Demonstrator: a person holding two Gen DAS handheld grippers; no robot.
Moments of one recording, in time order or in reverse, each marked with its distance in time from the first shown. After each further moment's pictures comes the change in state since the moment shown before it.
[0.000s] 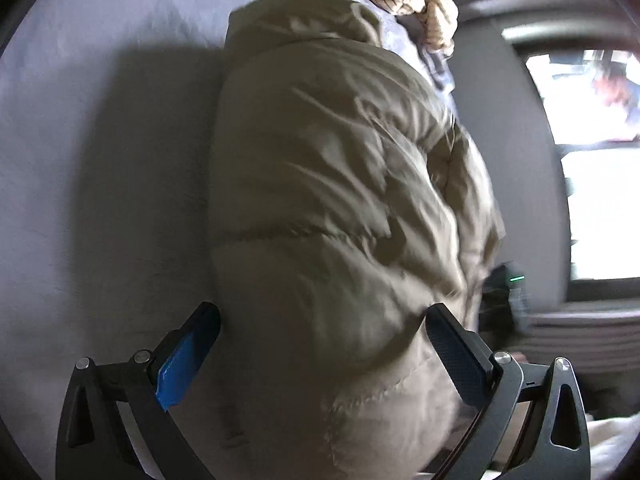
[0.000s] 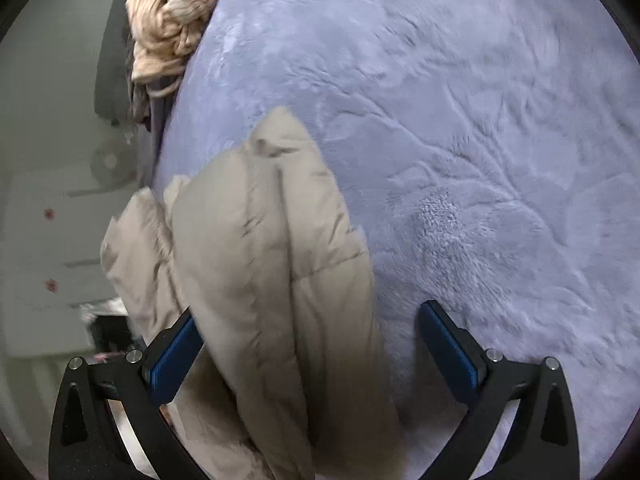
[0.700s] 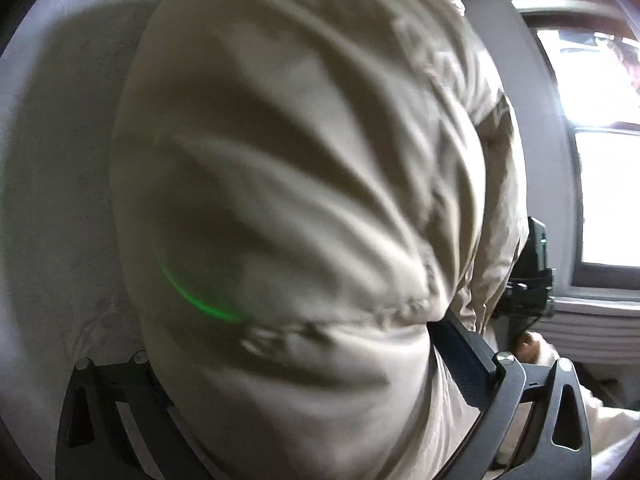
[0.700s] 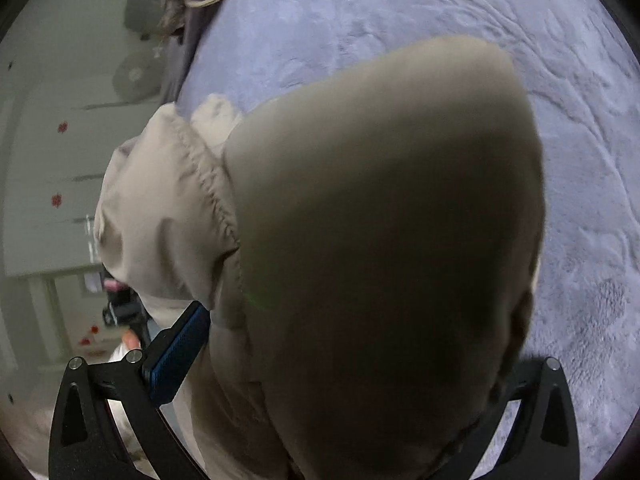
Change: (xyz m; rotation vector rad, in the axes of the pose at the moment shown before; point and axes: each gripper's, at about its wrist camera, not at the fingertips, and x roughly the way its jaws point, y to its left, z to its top) left arm 0.070 -0.021 0.030 0.064 0.109 0.108; right arm 0.077 0.058 0.024 -0.219 0.255 0.001
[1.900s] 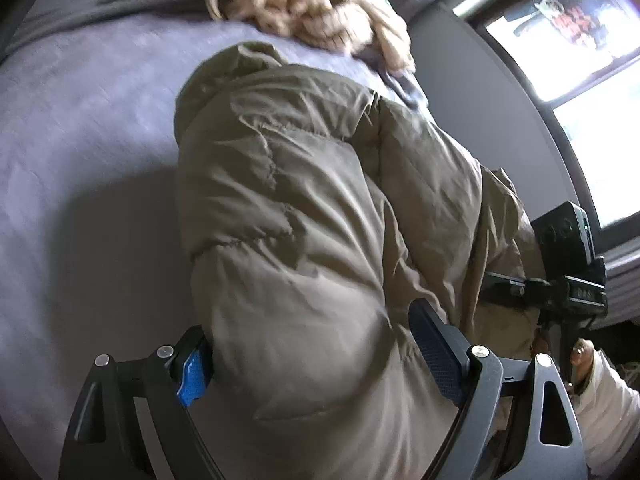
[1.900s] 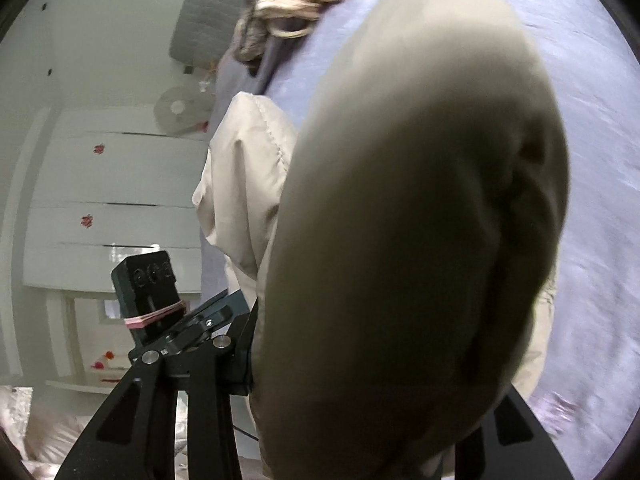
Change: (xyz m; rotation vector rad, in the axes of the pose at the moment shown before) left arm -0.171 0.009 0.006 0.253 -0.243 0.117; right arm 0.036 0.193 0.011 -0.072 -0.194 0.106
